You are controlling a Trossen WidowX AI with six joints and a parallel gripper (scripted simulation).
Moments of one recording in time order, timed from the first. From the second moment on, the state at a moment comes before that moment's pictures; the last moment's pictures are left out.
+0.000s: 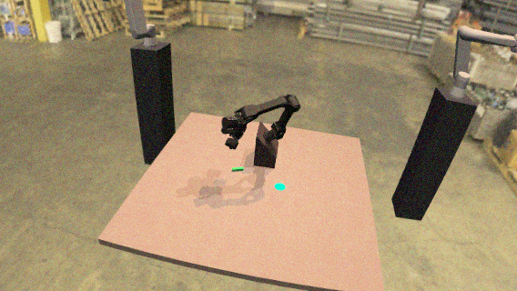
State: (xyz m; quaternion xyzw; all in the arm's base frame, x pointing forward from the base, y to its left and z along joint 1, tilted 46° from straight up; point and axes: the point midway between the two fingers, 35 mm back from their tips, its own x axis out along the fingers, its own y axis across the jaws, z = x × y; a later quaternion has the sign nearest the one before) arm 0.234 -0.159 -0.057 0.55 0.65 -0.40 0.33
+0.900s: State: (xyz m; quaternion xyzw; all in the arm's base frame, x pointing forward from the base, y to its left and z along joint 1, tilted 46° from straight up) arm 0.184 -0.067 -0.160 0.56 0.71 -0.13 0.41
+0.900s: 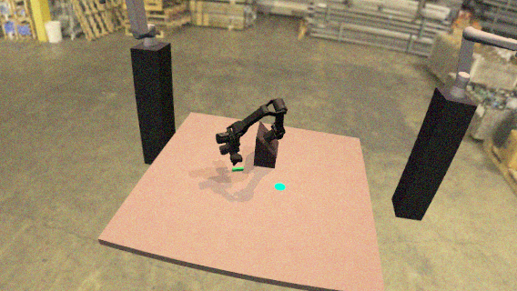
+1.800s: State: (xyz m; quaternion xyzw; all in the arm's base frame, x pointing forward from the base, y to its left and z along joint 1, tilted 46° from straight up) arm 0.170 -0.032 -0.184 0.56 0.72 -0.12 0.39
